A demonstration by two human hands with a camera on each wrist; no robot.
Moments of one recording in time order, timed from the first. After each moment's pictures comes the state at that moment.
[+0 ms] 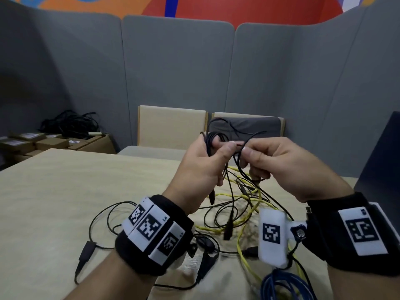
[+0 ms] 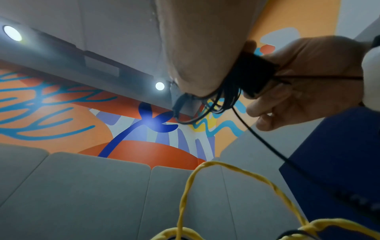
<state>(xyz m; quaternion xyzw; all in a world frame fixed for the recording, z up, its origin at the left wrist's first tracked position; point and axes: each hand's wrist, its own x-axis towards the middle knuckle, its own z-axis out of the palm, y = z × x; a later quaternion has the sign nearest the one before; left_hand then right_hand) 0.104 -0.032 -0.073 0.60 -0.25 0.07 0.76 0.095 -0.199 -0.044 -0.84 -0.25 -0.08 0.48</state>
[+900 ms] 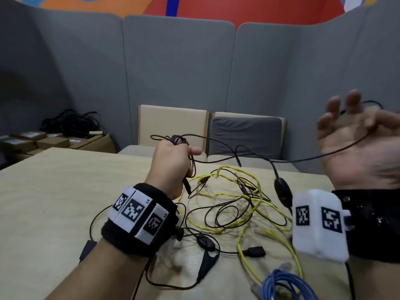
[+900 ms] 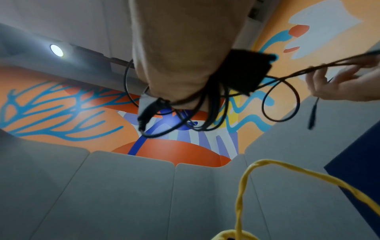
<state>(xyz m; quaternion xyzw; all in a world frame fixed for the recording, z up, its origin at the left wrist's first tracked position) 0.128 -0.004 -0.069 0.62 0.02 0.11 0.77 0.094 -0.250 -0.025 -0.27 -0.22 -0.23 0.91</state>
